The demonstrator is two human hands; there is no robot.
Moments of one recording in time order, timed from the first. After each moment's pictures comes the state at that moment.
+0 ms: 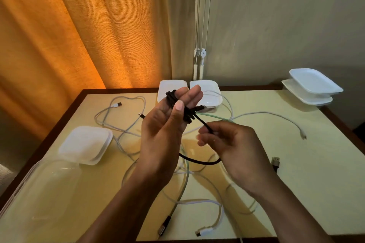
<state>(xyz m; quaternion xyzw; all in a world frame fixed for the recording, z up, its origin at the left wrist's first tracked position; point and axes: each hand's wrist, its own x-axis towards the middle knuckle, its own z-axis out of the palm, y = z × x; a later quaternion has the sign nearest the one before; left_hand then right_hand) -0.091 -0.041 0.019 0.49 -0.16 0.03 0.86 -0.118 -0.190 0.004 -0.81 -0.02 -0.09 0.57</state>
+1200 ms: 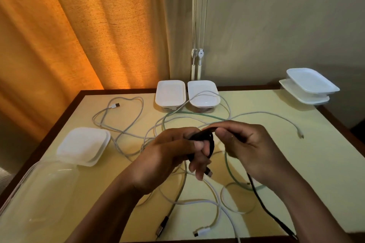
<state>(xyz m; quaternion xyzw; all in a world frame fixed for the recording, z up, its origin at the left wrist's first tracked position) -0.099 -0.018 0.015 0.61 -0.27 -0.23 0.71 -0.118 -0.225 0.012 -0.78 -0.18 -0.06 0.60</state>
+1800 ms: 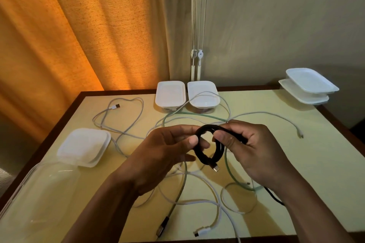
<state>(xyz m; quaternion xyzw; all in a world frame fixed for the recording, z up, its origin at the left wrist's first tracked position) -0.097 -0.011 0.009 0.64 -0.14 -0.21 0.72 -0.122 -0.223 0.015 -0.82 -0.14 -0.10 0.54</state>
